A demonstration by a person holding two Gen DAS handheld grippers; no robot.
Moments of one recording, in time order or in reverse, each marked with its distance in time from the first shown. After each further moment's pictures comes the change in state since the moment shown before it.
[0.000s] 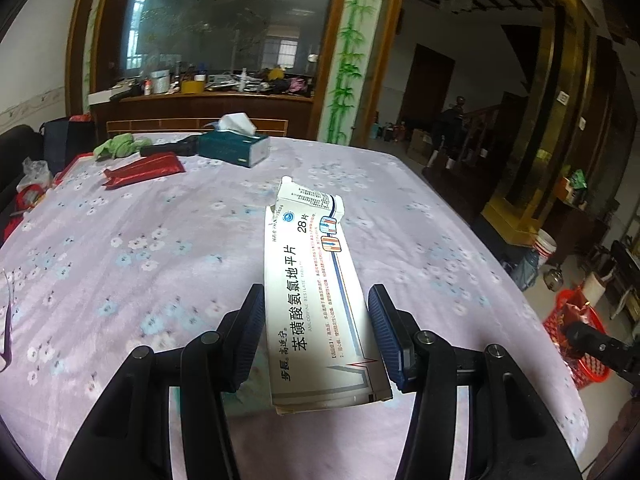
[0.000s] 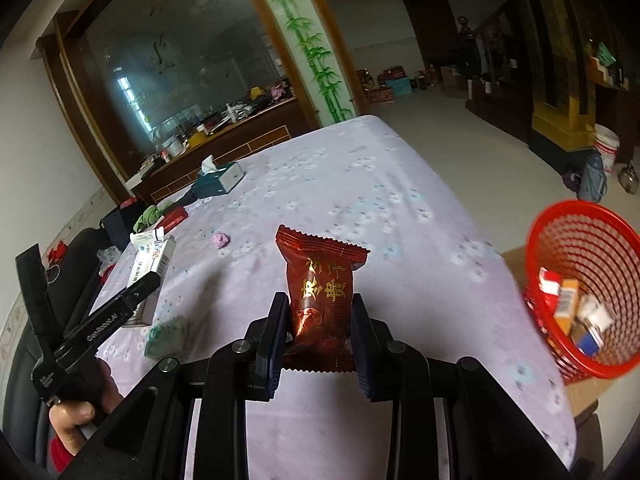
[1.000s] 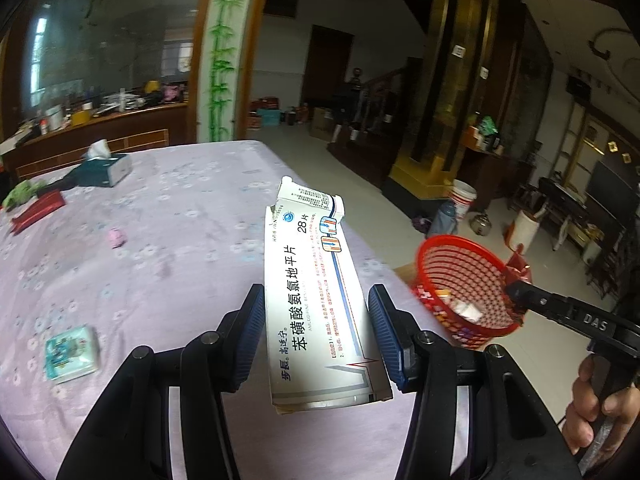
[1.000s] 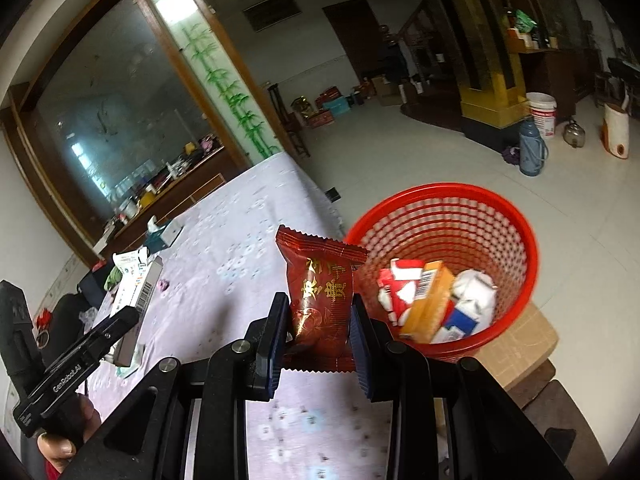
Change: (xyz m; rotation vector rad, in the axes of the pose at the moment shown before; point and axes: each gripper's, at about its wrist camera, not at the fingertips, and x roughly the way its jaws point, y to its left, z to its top) left arm -0.041 -0.167 -0.027 0.215 0.052 -0.290; right arm -0.106 -0.138 -0.016 0.205 -0.118 -0.116
